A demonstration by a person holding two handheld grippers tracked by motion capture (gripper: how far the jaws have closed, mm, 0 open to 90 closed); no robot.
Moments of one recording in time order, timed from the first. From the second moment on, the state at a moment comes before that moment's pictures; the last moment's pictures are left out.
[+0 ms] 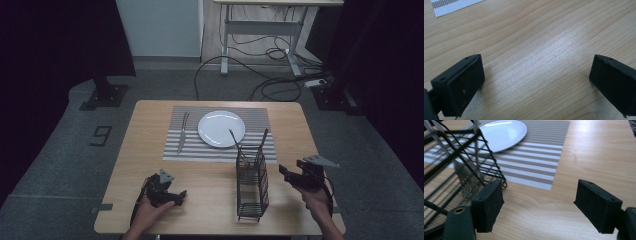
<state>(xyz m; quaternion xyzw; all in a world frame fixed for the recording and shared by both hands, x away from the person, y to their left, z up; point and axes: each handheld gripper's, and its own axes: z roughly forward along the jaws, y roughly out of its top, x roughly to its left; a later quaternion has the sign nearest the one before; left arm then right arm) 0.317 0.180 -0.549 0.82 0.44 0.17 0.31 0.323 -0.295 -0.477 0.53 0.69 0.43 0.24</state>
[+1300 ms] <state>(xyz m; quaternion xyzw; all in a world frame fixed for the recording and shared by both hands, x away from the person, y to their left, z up) 0.317 0.179 -0.549 0.82 0.44 0.17 0.31 0.346 -0.266 -0.446 0.51 0.70 0.45 0.24</state>
